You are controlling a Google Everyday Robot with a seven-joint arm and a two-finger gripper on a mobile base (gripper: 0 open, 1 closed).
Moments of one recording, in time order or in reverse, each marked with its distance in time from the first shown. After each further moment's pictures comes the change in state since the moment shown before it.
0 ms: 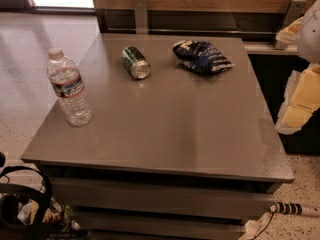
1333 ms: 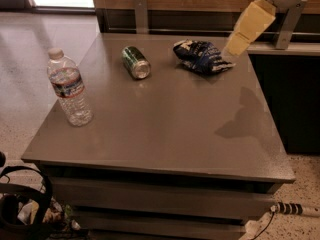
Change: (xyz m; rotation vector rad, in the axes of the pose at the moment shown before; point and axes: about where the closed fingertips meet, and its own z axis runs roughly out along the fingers) arm -0.067 -0.112 0.013 0.030 -0.105 0.278
